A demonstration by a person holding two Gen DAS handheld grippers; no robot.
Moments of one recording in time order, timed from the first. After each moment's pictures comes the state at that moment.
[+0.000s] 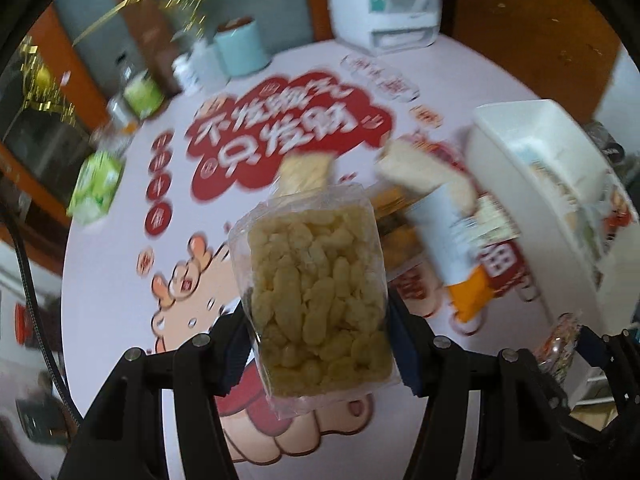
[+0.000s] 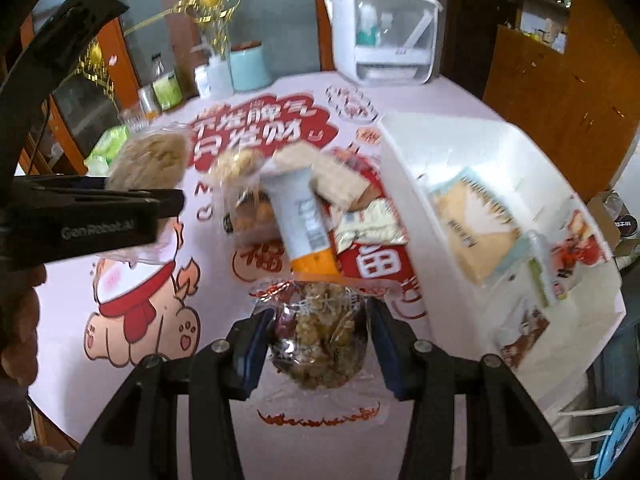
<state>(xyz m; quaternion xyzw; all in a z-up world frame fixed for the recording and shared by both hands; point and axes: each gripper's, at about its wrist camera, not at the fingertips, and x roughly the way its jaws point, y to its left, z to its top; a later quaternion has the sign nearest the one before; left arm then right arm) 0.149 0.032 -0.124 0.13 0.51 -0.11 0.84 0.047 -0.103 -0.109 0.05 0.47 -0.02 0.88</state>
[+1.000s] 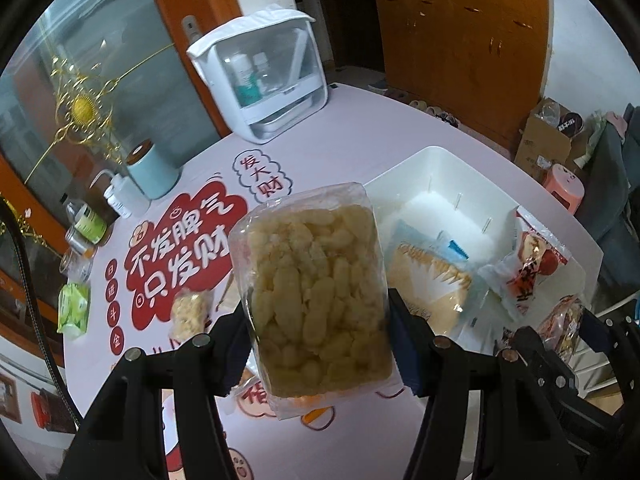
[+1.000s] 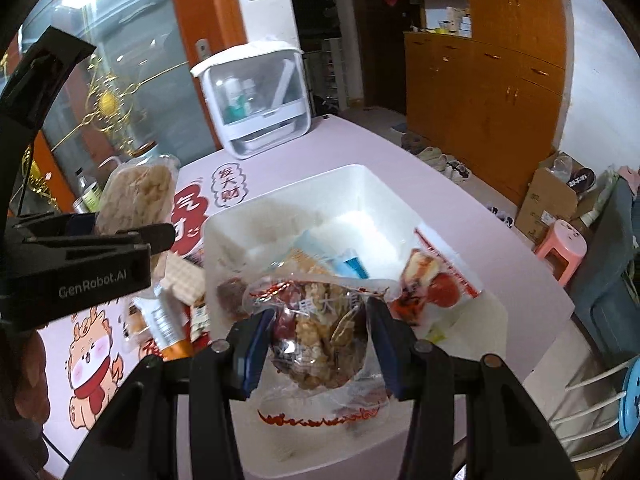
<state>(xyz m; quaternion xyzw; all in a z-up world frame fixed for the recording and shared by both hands) 0.141 -0.180 -0.060 0.20 0.43 -0.18 0.86 0.036 -0.286 -0.070 0.13 0.39 -0.13 0.90</state>
